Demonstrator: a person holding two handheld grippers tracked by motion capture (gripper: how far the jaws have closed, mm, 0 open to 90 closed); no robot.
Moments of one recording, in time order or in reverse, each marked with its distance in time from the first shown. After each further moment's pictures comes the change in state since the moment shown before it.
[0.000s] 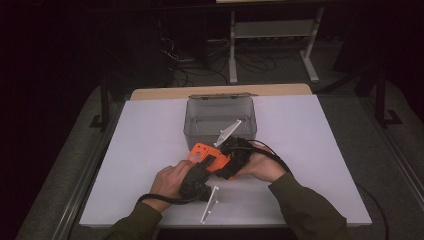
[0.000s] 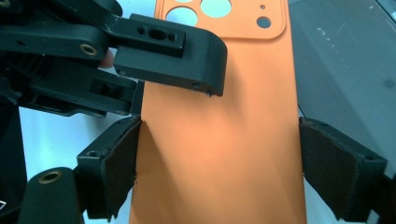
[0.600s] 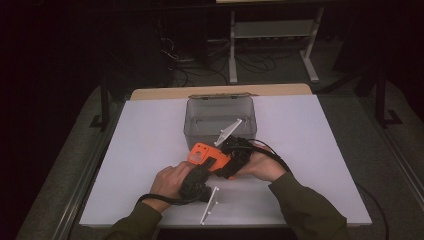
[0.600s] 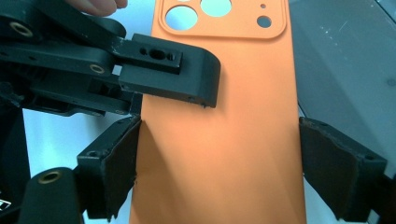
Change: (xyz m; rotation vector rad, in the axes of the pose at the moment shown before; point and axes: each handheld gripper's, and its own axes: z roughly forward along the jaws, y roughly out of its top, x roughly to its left) left arm -0.001 0.000 0.000 -0.001 -0.024 0.010; right arm -0.002 0.000 0.000 -0.001 0.012 0.013
